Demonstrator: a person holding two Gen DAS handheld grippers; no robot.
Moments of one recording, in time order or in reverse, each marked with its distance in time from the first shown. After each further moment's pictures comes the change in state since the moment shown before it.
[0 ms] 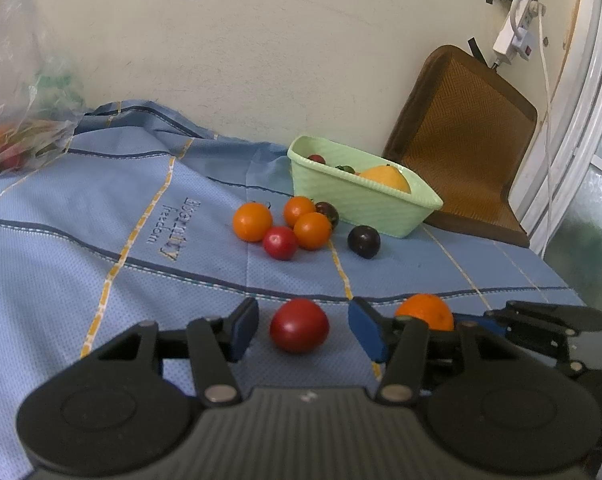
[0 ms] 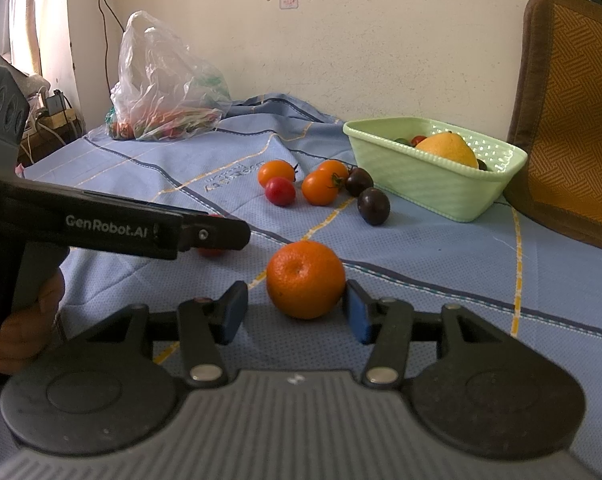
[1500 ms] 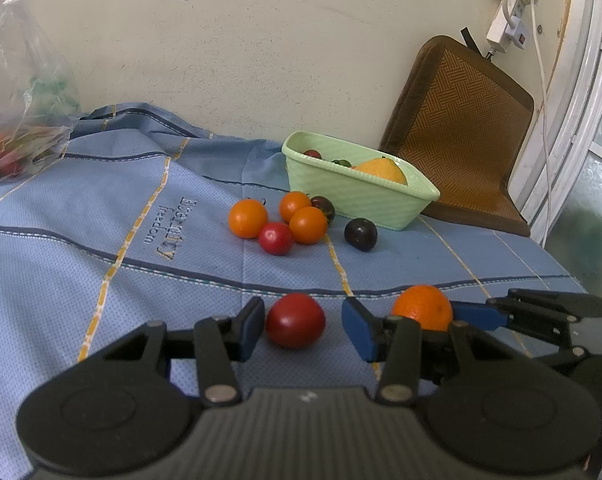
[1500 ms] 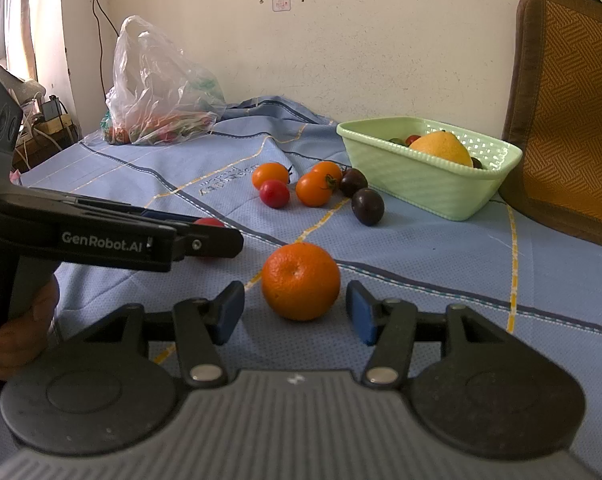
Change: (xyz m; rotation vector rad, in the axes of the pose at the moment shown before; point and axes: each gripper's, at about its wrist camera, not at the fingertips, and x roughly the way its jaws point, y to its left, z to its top) left arm 0.000 -0.004 -0.001 0.030 0.013 0.007; right arm 0.001 -0.004 -0.001 0.019 -0.006 -0.005
